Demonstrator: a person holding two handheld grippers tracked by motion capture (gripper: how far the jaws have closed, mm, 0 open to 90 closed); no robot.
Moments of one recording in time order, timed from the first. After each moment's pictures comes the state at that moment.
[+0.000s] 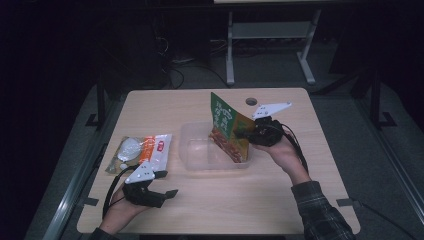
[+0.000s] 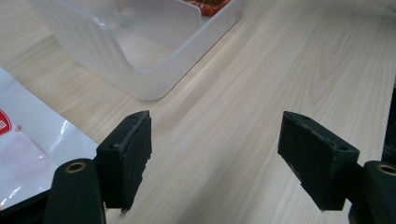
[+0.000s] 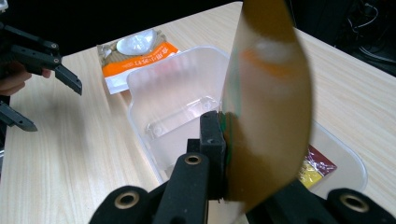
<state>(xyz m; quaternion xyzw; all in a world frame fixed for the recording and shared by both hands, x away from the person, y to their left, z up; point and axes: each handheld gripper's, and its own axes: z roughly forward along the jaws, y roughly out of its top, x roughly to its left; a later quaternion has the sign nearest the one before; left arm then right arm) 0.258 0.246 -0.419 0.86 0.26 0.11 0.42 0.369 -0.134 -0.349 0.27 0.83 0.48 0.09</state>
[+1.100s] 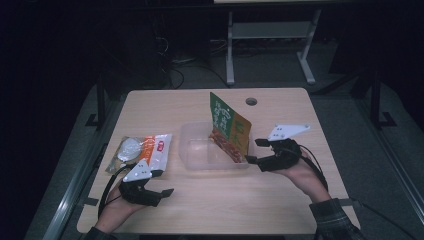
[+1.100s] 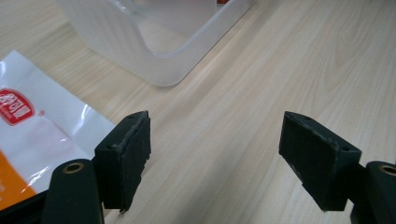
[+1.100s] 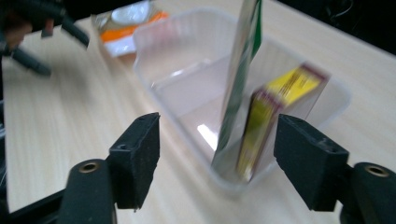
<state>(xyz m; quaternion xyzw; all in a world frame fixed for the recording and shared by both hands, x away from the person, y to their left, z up) 0.262 0.257 -0.418 0.87 0.27 0.12 0.40 0.315 -0.166 -0.363 0.28 0.84 0.45 0.12</state>
